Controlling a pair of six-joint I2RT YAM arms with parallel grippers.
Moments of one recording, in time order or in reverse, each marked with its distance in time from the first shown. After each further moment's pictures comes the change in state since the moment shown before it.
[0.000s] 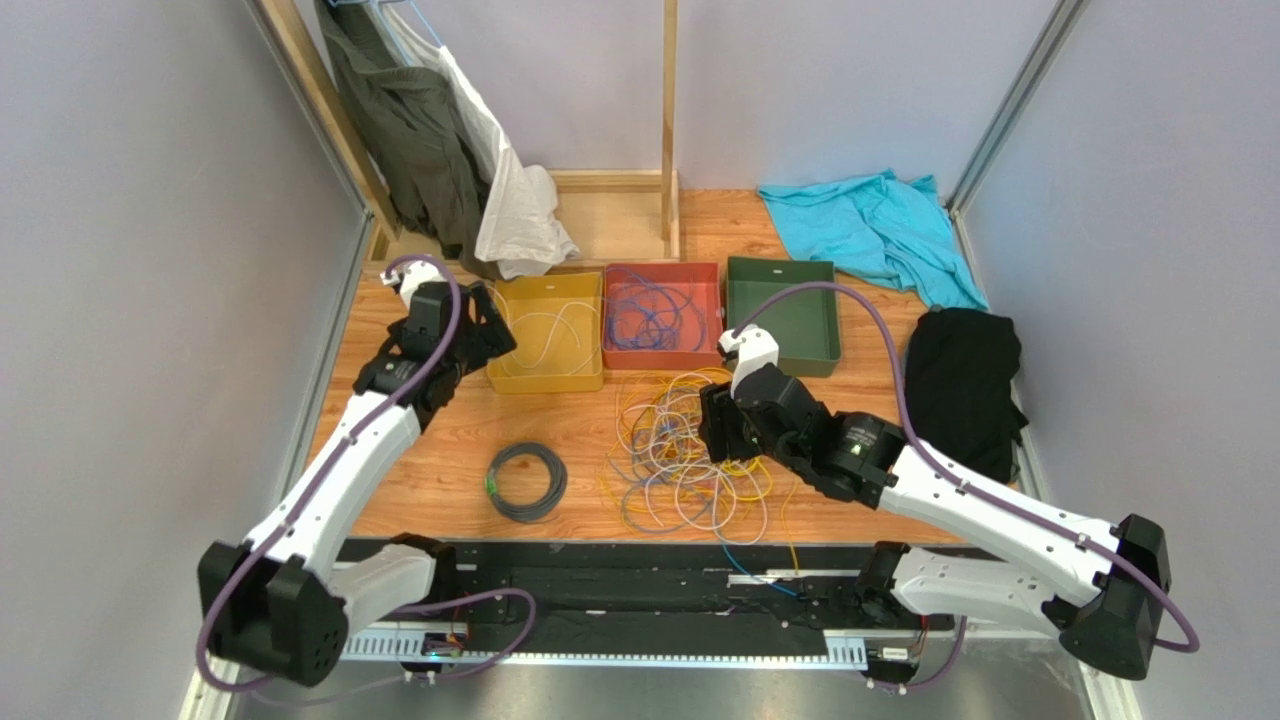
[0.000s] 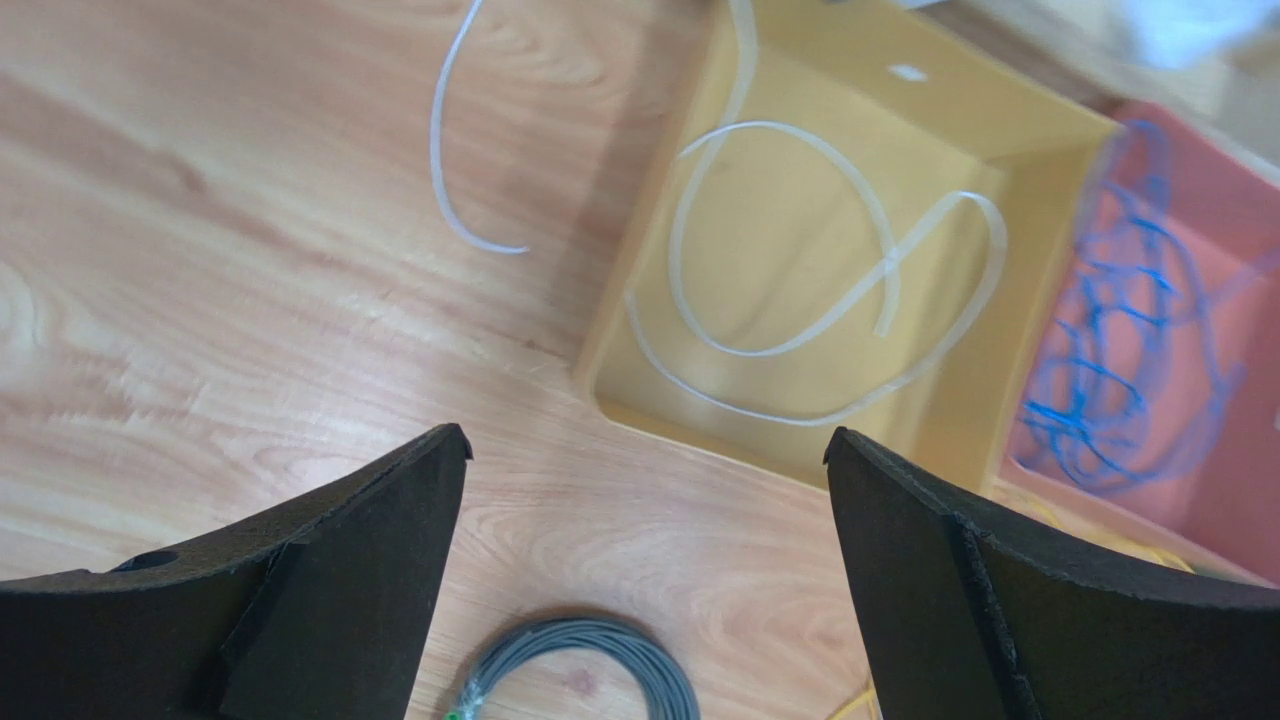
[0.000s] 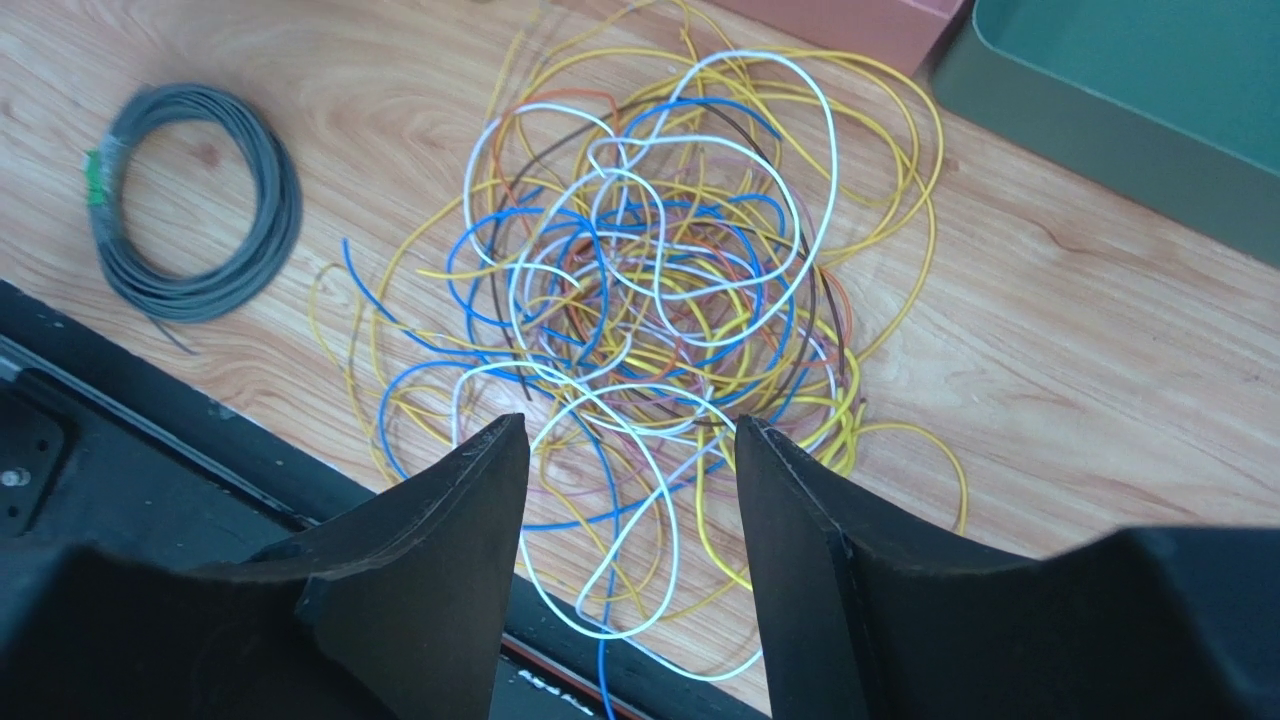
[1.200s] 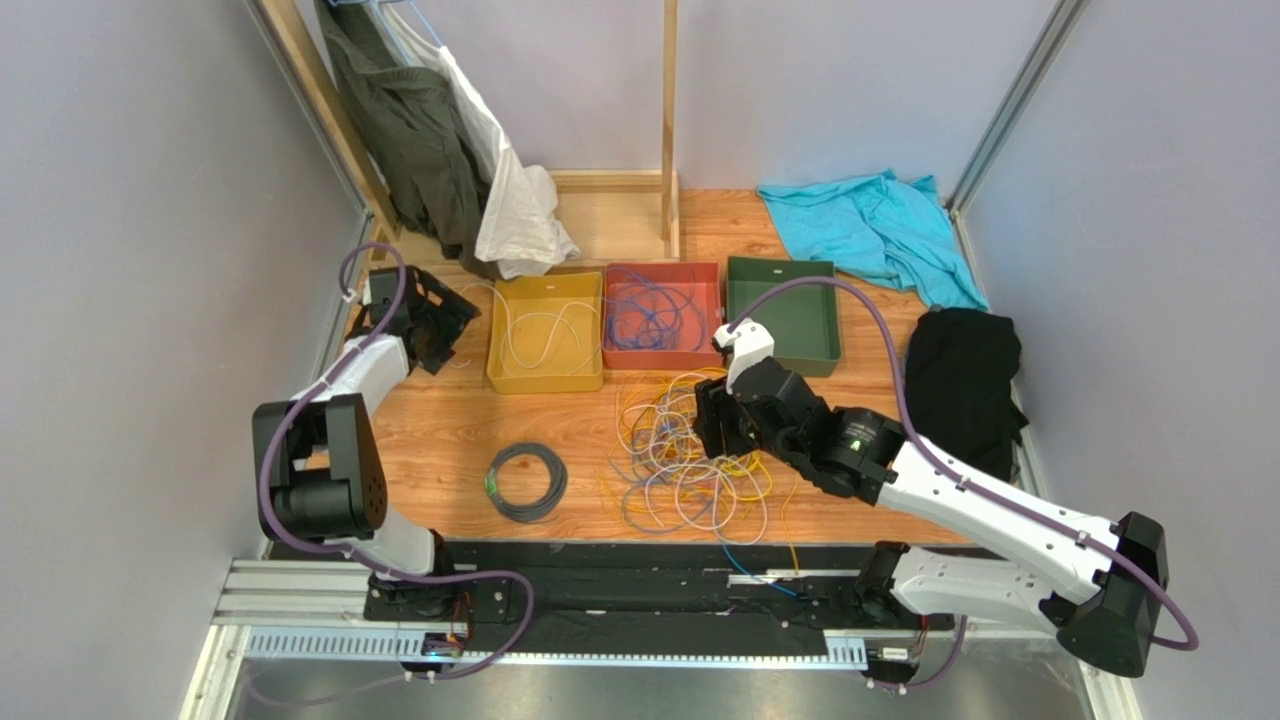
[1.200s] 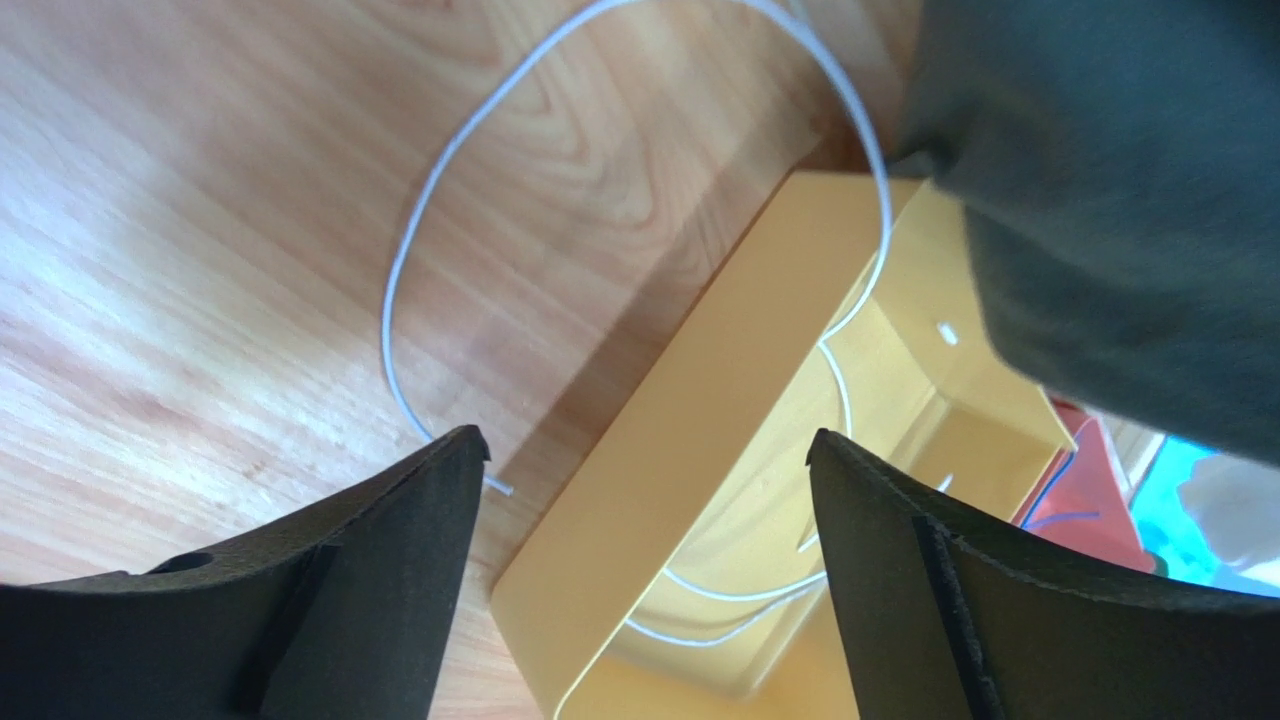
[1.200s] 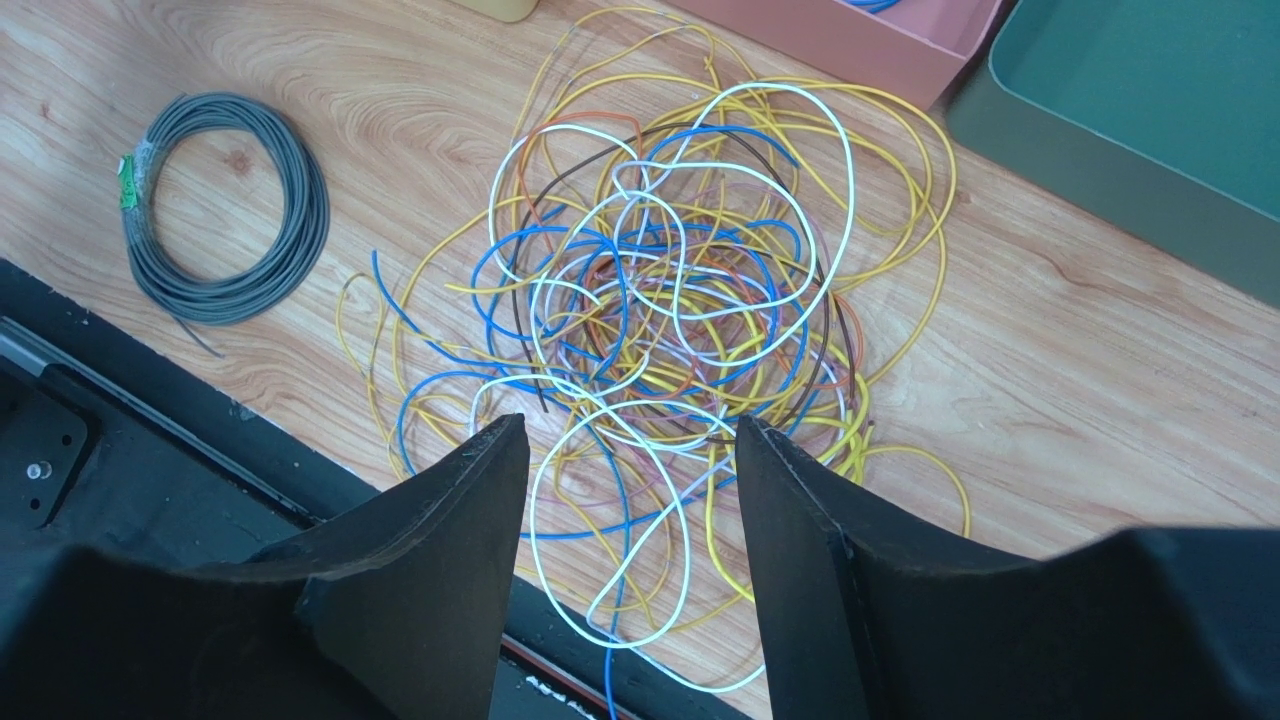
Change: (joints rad) left arm 0.404 0.466 0.031 0.323 0.400 -0.262; right arm 0.000 0.017 0.042 0.006 -0.020 -0.029
